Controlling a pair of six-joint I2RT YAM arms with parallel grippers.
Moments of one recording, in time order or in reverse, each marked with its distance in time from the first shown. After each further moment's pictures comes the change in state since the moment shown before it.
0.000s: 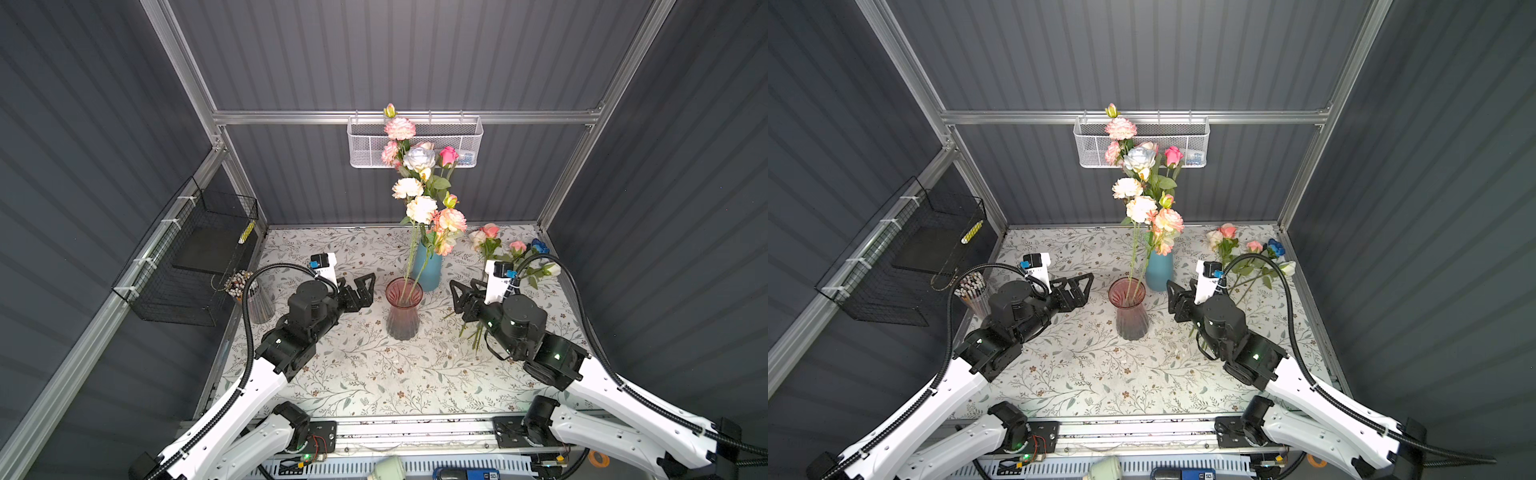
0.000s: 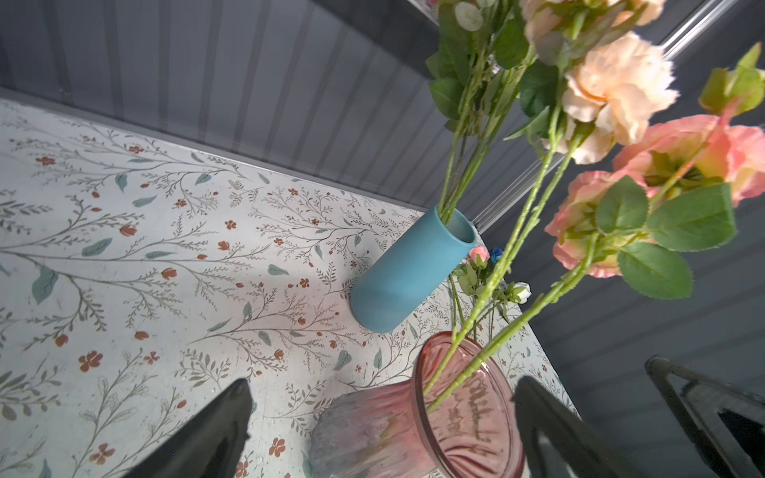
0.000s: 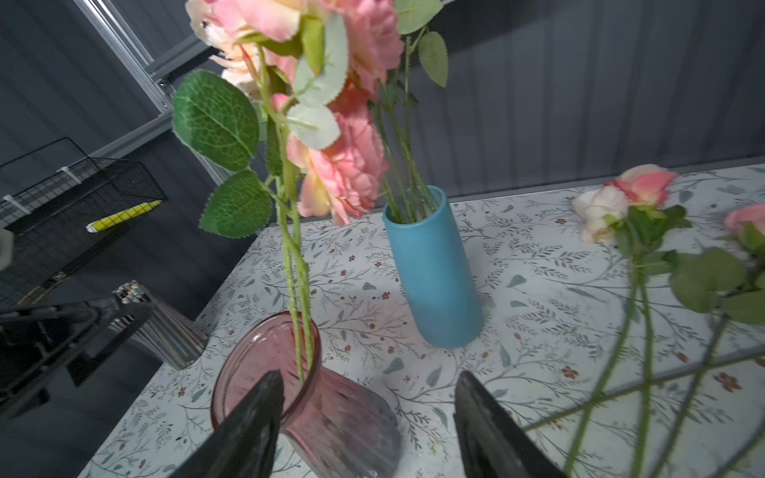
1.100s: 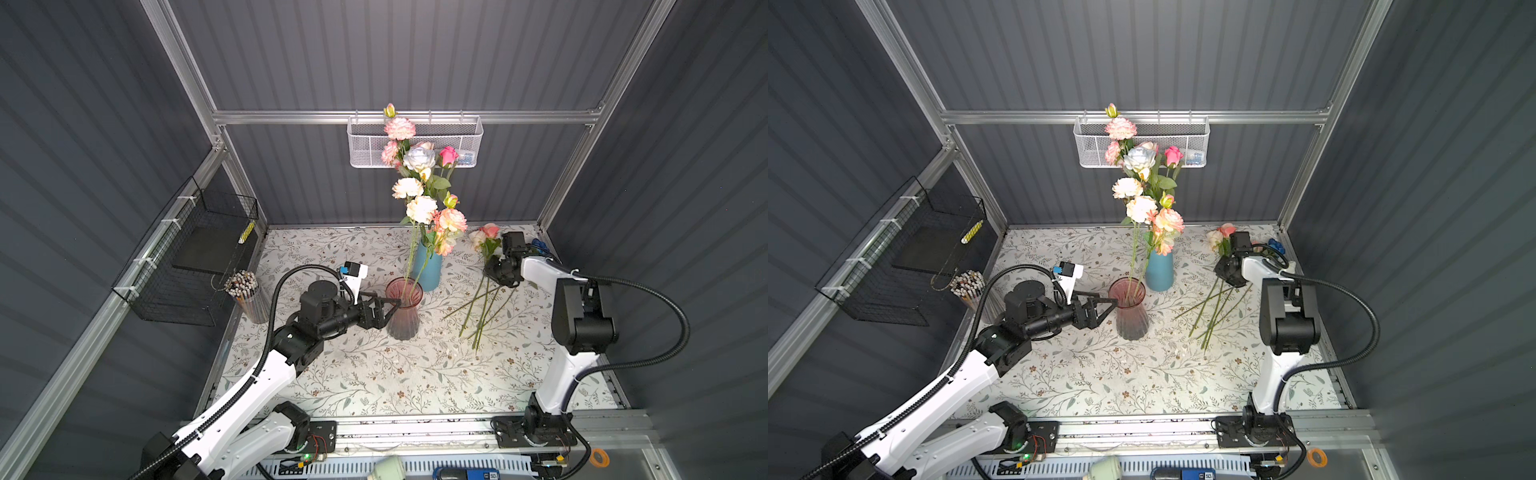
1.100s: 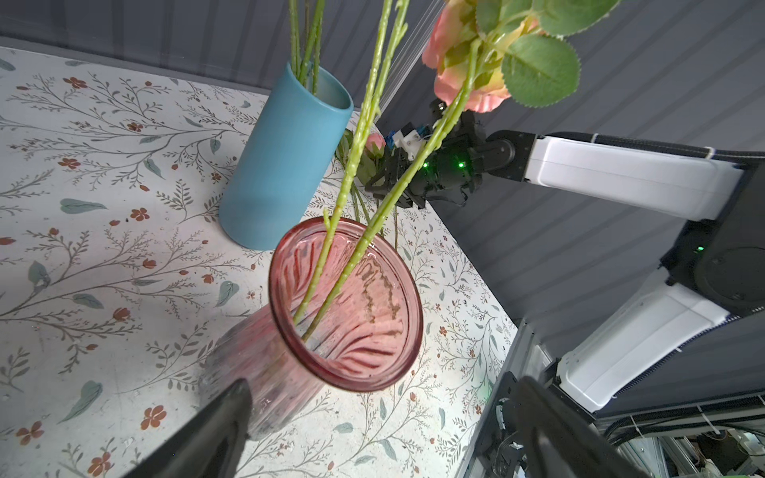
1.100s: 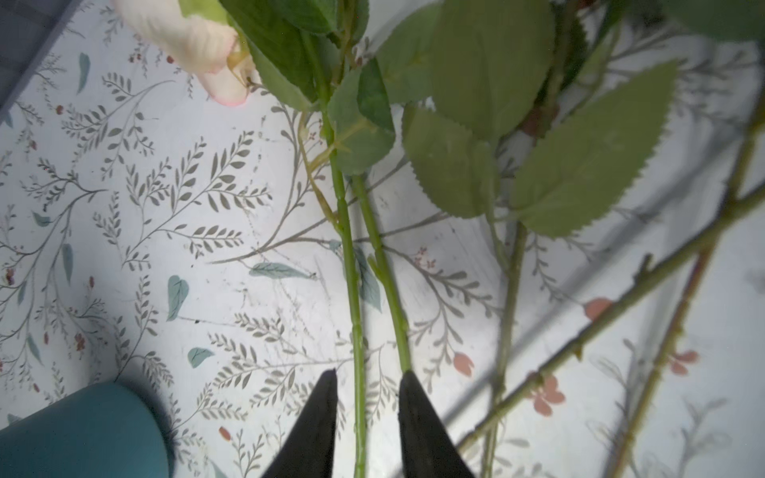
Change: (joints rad) left arm 0.000 0.051 -0.076 0.060 0.449 0.050; right arm -0.827 1.169 0.614 -0.306 -0.537 0.098
